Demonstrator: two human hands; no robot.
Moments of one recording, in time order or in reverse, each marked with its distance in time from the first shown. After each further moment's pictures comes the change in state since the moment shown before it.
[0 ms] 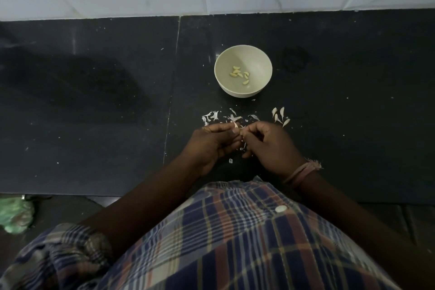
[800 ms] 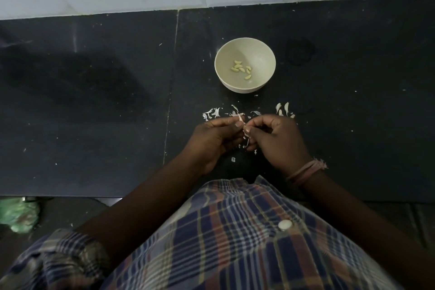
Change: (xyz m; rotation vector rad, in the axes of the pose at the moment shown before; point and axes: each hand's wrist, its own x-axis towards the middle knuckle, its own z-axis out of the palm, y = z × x) left_hand 0.004 0.001 0.001 0.101 -0.024 0.045; right_hand 0.007 0.004 0.005 0.179 0.135 0.009
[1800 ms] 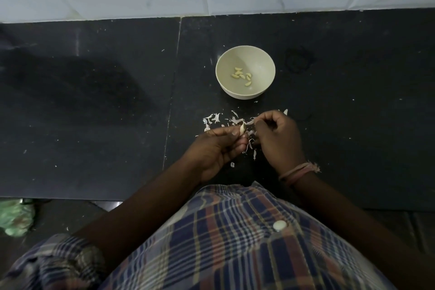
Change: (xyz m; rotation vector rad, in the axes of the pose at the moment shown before) left_hand 0.001 -0.006 -0.002 -0.125 -0.058 -0.077; right_hand 0.013 0.003 0.003 -0.069 0.229 -0.030
